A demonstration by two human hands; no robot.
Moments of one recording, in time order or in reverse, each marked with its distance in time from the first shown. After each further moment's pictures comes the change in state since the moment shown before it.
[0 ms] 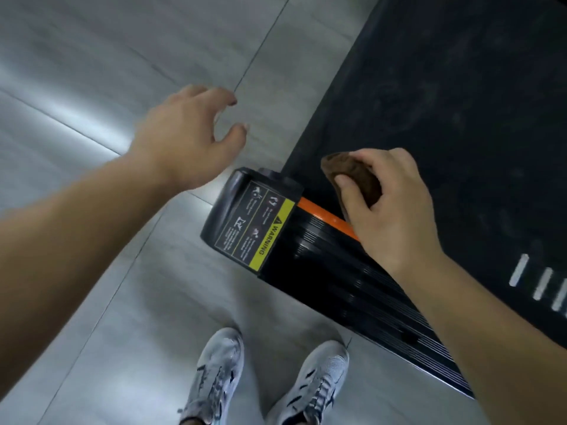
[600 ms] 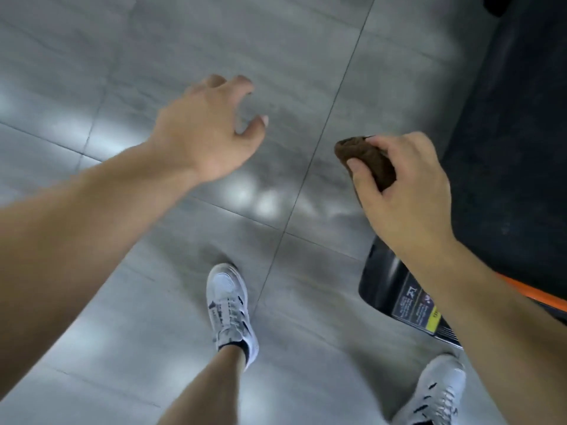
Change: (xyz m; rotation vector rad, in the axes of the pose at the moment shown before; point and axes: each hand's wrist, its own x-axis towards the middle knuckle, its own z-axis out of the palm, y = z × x) left_hand 0.122 -0.201 -0.158 0.070 -0.161 0.011; right_hand 0.144 -0.208 0.137 -0.087 0.139 0.130
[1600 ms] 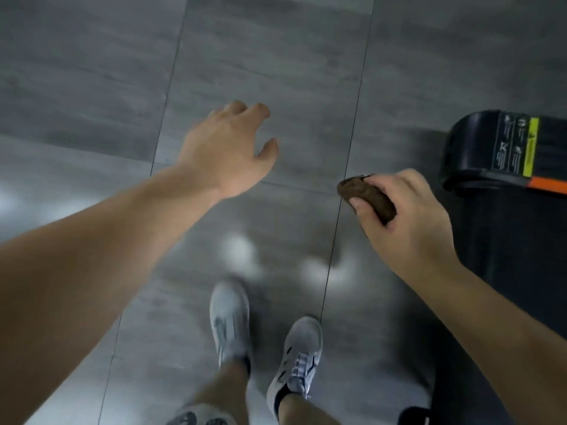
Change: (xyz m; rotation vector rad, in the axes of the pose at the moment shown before) left_hand 0.416 0.067 -0.195 0.151 0.008 0.243; right_hand 0.397 -0.028 -0.052 -0.007 0.083 0.082
